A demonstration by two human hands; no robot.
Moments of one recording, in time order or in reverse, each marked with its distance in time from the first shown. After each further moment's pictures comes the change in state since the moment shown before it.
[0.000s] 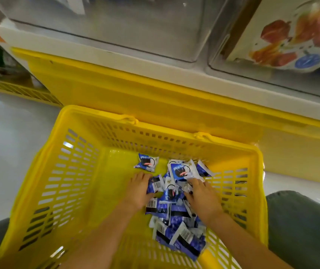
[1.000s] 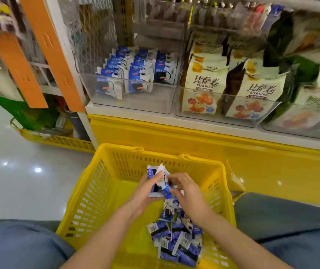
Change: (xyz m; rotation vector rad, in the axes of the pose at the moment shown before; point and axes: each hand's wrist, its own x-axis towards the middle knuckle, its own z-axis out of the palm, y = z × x) left_hand -0.129 0.087 -0.133 -1.404 0.031 0.069; right_hand -0.113 -0.077 -0.112 0.602 0.440 -0.376
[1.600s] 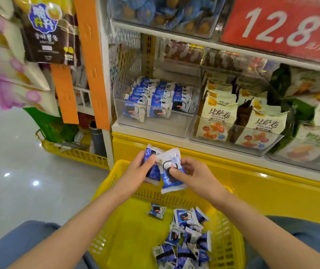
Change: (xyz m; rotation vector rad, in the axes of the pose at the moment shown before) left_hand -0.058 0.109 -0.029 0.205 0.045 0.497; right_hand 0.033 -0.112 -0.059 0.294 -0.033 0.028
